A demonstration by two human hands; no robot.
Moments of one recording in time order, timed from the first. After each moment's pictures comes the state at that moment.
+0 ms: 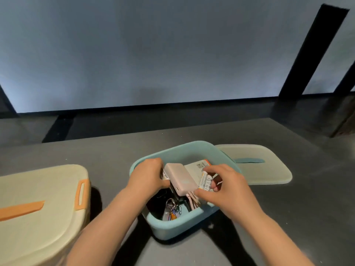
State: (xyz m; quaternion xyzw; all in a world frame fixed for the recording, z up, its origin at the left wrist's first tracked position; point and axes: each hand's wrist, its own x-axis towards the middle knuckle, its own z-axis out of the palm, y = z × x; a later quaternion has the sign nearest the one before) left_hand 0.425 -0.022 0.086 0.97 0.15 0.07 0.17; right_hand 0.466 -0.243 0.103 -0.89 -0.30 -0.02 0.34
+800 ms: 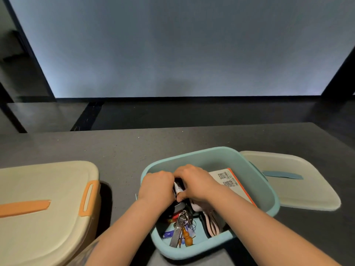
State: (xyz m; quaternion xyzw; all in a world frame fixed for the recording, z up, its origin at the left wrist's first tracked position) left_hand 0.449 -0.010 0.044 0.98 0.20 0.00 -0.02; right_hand 0.548 -0.105 0.055 -0.83 -0.54 0.11 0.05
